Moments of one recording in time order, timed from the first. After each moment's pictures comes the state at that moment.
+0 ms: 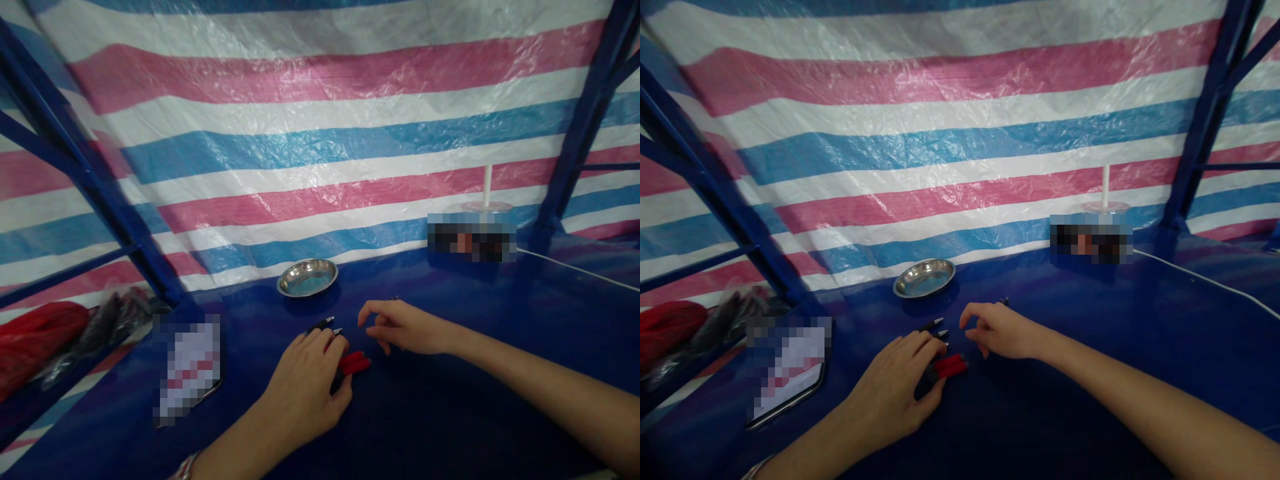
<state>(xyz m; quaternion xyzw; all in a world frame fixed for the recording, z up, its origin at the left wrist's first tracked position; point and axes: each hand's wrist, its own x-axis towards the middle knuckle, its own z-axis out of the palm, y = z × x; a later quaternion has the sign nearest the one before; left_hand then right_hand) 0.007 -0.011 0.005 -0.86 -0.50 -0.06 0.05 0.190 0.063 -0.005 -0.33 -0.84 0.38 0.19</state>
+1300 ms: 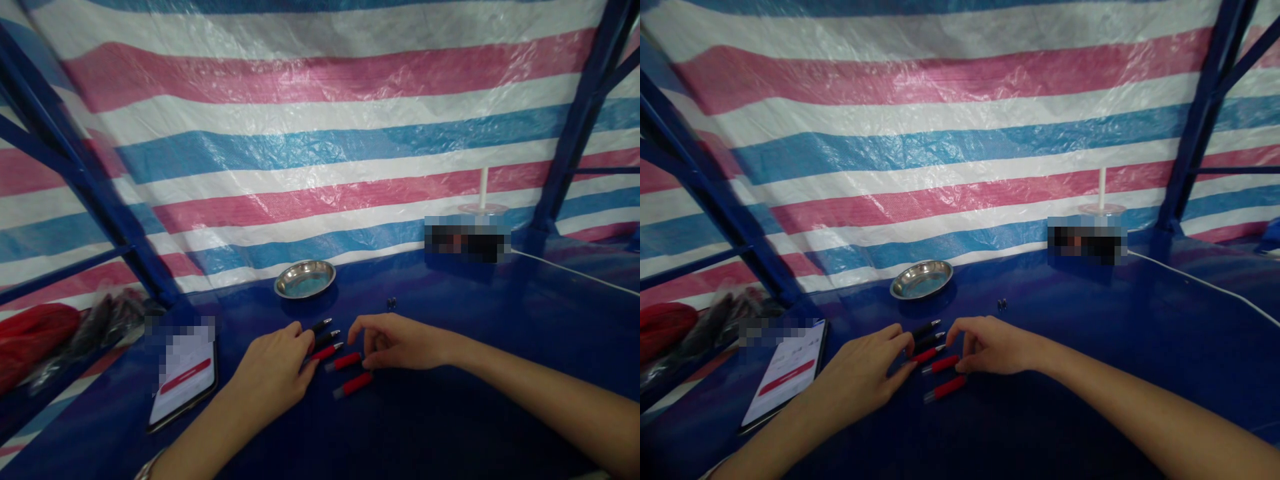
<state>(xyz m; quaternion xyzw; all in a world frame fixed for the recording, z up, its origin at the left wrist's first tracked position) -0.018 0.000 0.027 -0.81 -0.57 0.06 0.09 0.187 0.058 -0.011 -0.26 -0.84 0.45 0.16</state>
